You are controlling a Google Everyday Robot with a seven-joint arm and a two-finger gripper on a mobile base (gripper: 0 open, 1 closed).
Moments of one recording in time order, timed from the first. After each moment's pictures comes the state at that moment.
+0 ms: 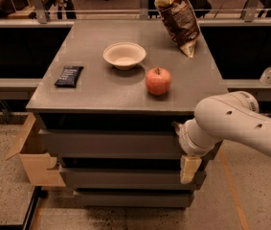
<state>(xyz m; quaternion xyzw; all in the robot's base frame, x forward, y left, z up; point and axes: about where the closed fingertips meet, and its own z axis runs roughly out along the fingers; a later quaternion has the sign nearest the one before) 0.505 -0.149 0.670 -0.72 0.68 -0.03 0.17</state>
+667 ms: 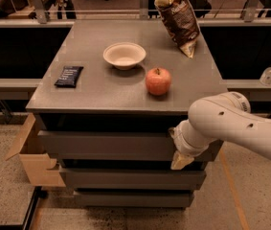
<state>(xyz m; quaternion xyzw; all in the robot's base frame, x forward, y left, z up) 0.508 -0.132 0.662 -0.72 0.67 -0.02 0.17</state>
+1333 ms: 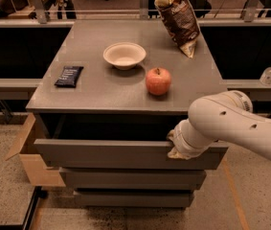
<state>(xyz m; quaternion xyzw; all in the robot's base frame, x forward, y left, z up) 0.497 -0.129 0.670 -0.73 0.66 -0.02 0.17</state>
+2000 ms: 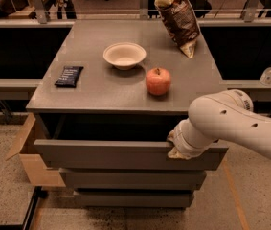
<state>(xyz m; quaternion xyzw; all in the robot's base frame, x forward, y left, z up) 0.497 -0.129 0.677 -0.73 0.66 -0.02 0.17</state>
